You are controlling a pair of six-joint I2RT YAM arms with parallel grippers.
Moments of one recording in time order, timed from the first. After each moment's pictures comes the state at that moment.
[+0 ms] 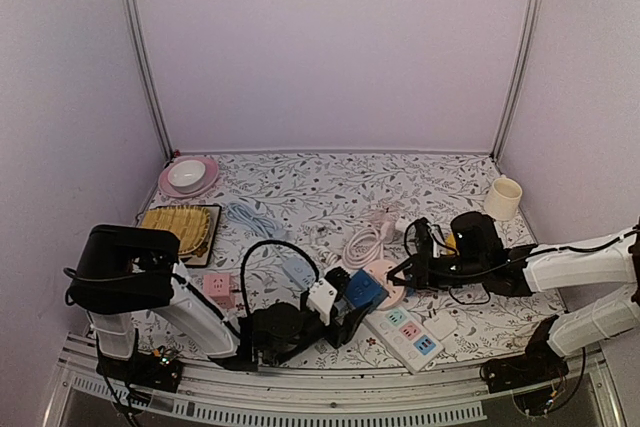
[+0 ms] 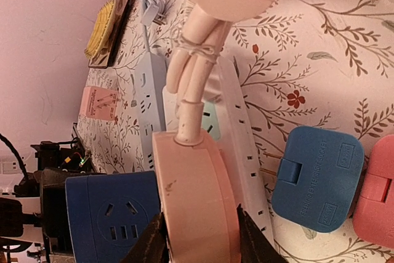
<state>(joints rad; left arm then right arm) -1.44 1.98 0.66 1.19 -0.60 -0.12 0.76 1.28 0.43 0.24 -0.37 0.80</state>
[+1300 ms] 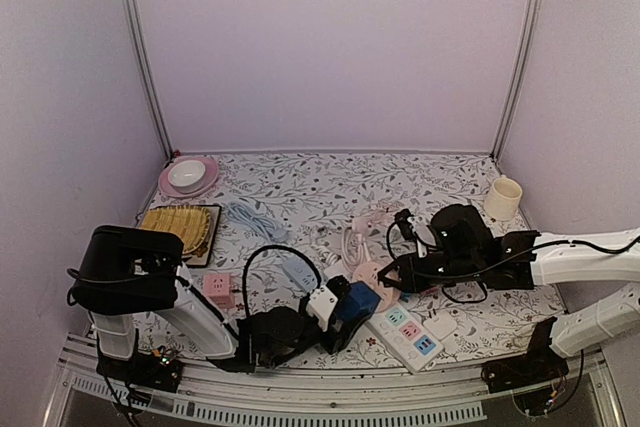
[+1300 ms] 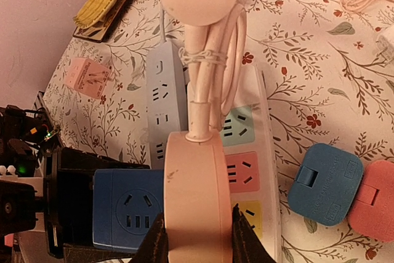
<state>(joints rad) -1.44 2.00 0.64 1.16 -0.56 -0.11 0.96 1.22 0.65 -0.11 -0.09 0.59</state>
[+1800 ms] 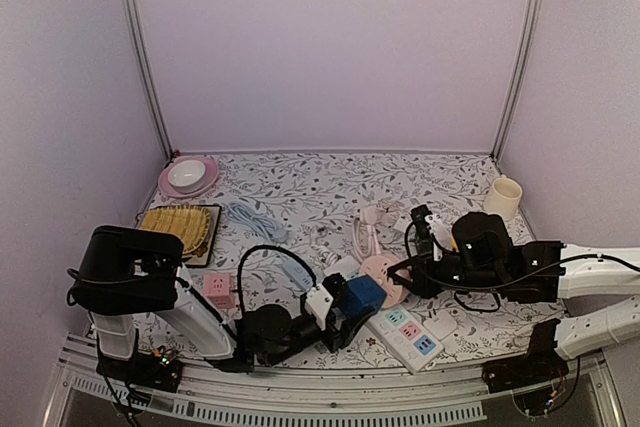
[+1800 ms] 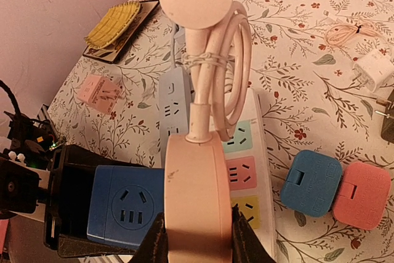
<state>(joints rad) -1.44 2.00 0.61 1.32 -0.52 -0.06 1.05 1.04 0.60 -0.15 0.12 0.58</state>
